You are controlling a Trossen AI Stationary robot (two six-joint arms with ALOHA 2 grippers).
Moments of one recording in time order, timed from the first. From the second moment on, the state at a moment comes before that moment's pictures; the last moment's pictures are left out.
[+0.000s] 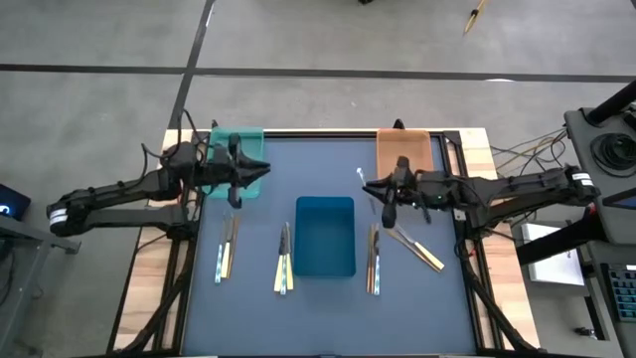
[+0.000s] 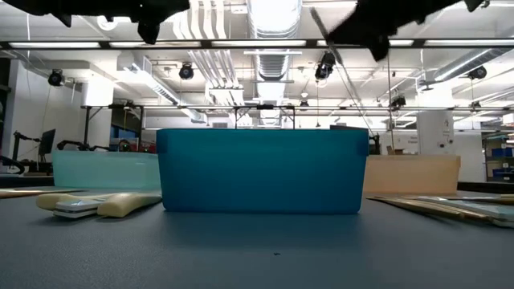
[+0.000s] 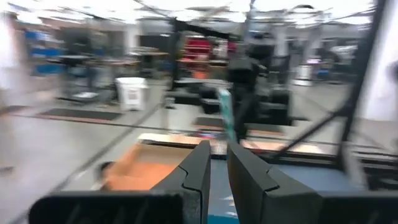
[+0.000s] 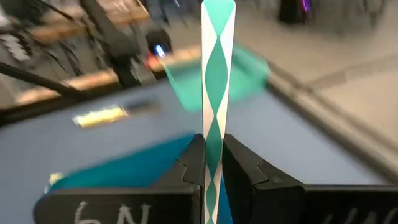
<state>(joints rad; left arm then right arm) 0.33 0.75 0.59 0.23 0.25 -0.05 0.04 1.01 0.71 0.07 0.31 0.16</state>
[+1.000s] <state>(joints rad) 0.20 0.95 0.39 0.95 0.35 -0.25 -0.02 1.45 0.61 1.44 1.18 -0.74</state>
